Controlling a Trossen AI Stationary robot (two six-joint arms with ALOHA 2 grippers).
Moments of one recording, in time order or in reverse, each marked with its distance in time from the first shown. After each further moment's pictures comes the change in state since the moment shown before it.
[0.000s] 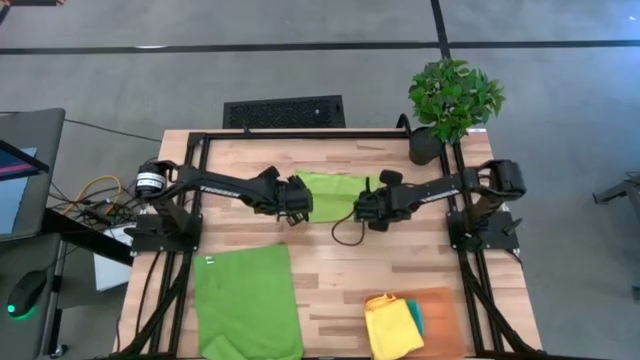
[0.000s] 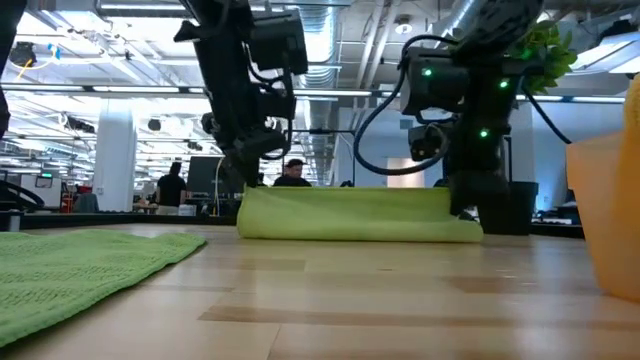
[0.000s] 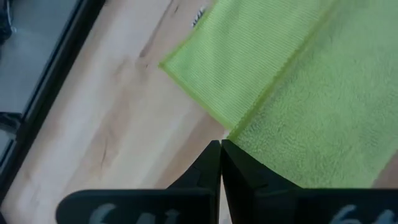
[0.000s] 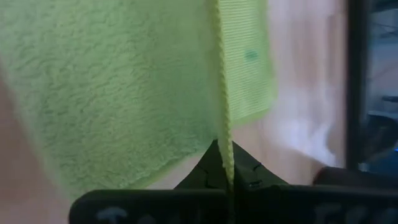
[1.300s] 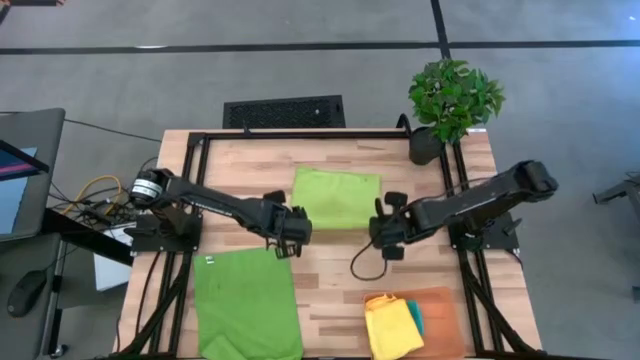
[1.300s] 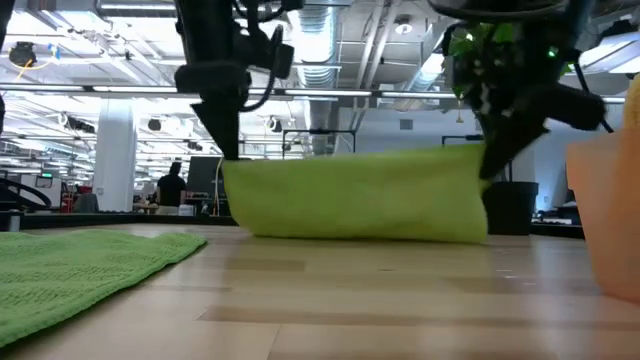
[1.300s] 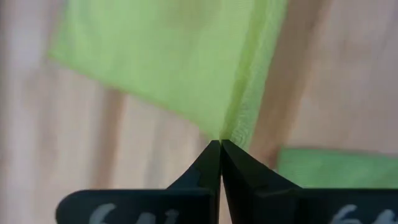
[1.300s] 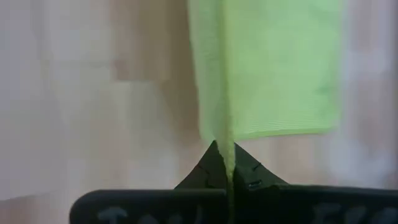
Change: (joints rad) left arm -0.225 -0.010 0.143 -0.244 0.198 0.080; right arm 0.269 -0.233 0.000 -0.105 -0.234 0.061
